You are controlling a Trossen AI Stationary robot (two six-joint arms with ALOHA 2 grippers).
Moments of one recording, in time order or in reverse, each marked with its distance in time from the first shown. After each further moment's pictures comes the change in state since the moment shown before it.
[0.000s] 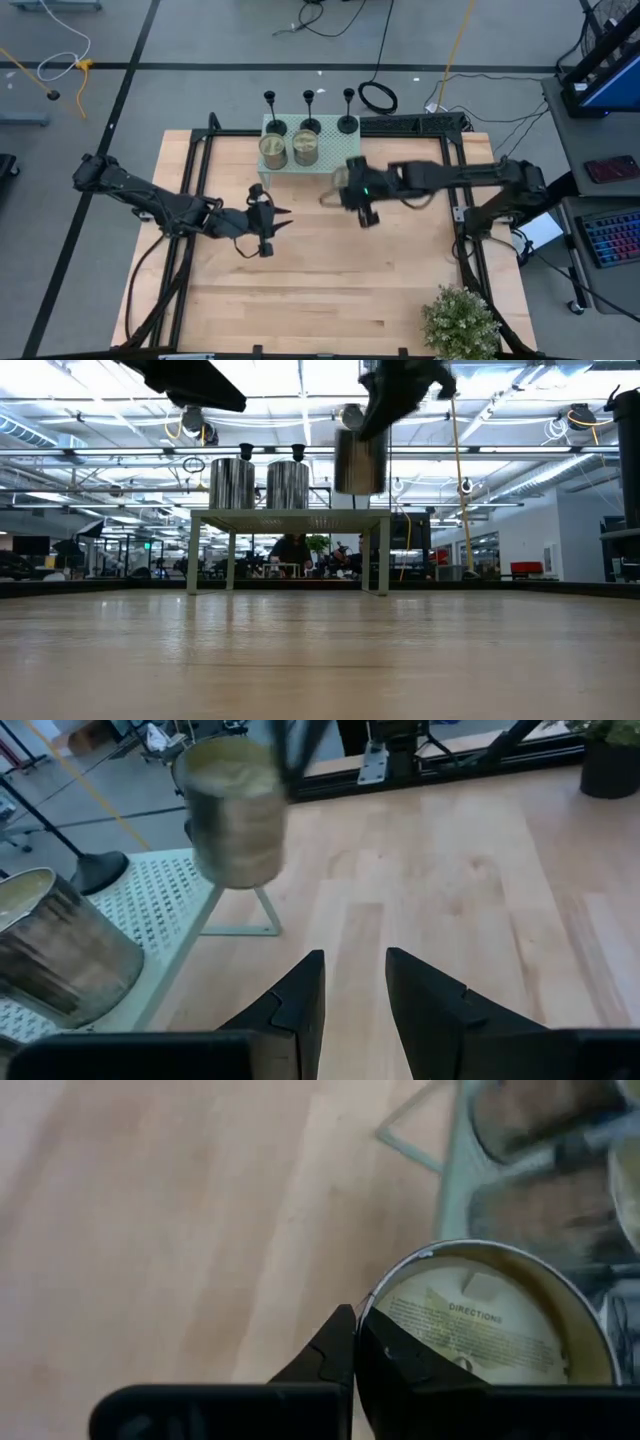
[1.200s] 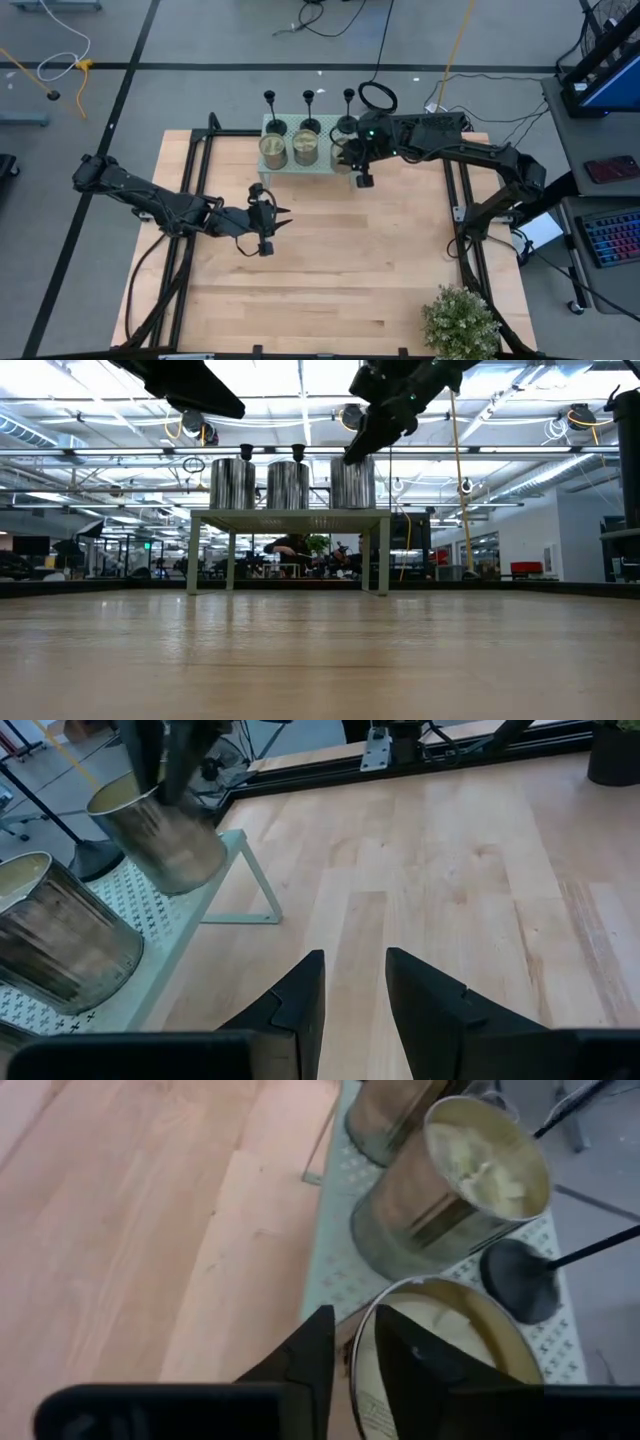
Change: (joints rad) left arm 0.016 0.000 0.000 -0.029 0.015 -0.015; right arm -0.410 0.005 -0.076 0.260 -0.411 -0.118
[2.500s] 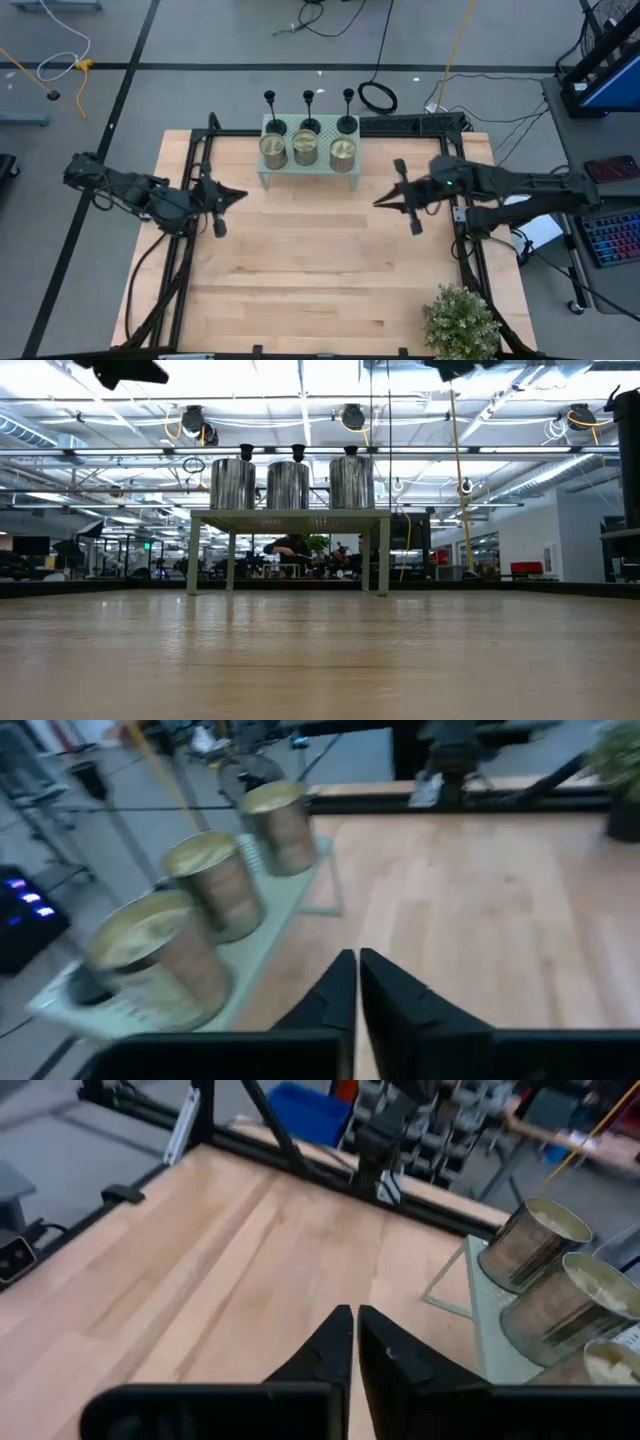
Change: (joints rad) left arm -0.088 -0.471 0.001 -0.421 -0.152 -0.124; right arm 0.344 -0.592 -0.413 0.146 0.006 0.237
